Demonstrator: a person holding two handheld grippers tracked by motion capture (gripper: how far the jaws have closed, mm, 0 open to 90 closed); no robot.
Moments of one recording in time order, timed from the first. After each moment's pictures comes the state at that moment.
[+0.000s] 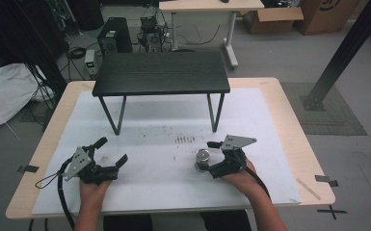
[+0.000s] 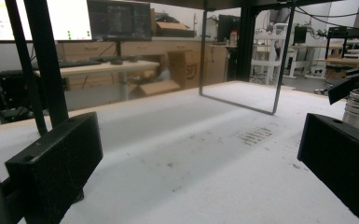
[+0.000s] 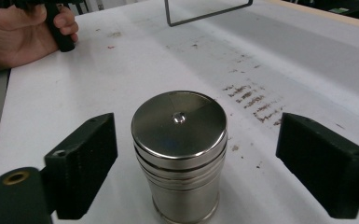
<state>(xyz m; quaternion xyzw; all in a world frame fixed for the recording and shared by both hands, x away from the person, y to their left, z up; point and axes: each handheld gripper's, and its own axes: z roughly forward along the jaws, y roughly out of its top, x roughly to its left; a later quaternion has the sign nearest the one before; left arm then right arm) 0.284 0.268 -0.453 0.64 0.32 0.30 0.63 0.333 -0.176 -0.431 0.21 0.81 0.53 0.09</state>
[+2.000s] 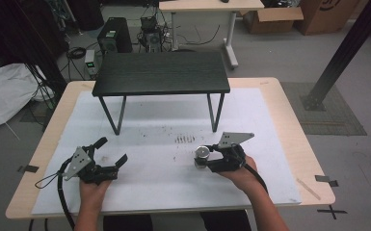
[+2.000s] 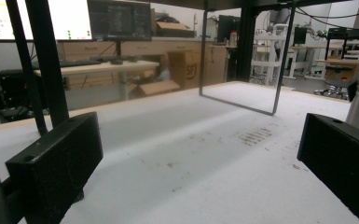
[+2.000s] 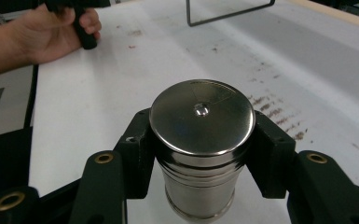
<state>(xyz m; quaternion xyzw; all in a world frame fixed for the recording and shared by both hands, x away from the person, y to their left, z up) 0.284 0.268 -0.453 0.64 0.32 0.30 0.63 0.329 -0.168 -0.403 0.18 0.84 0.51 0.07</state>
